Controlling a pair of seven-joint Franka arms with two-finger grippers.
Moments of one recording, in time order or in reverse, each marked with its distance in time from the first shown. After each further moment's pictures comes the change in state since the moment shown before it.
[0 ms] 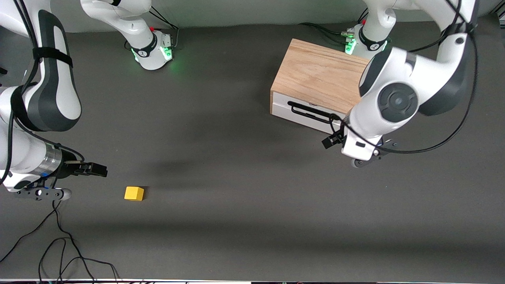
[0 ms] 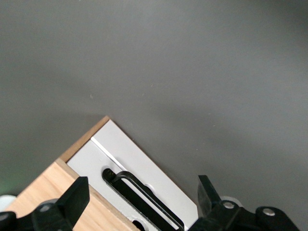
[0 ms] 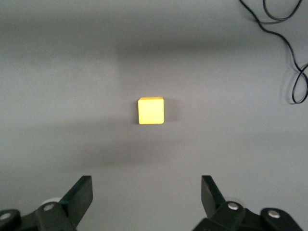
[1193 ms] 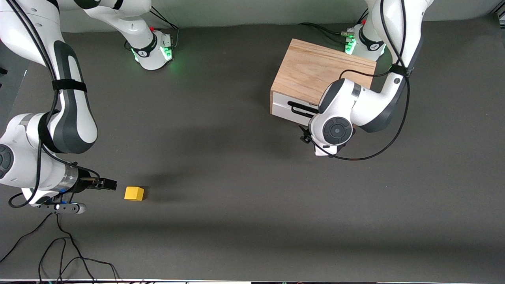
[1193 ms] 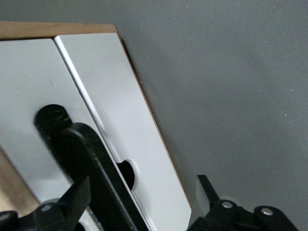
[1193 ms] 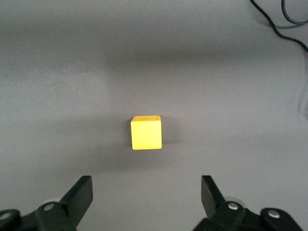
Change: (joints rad) left arm -0.101 0.106 0.002 -0.203 -0.113 0.111 -0.407; right arm -0.007 0.111 0.006 0.003 0.001 0.119 -0.001
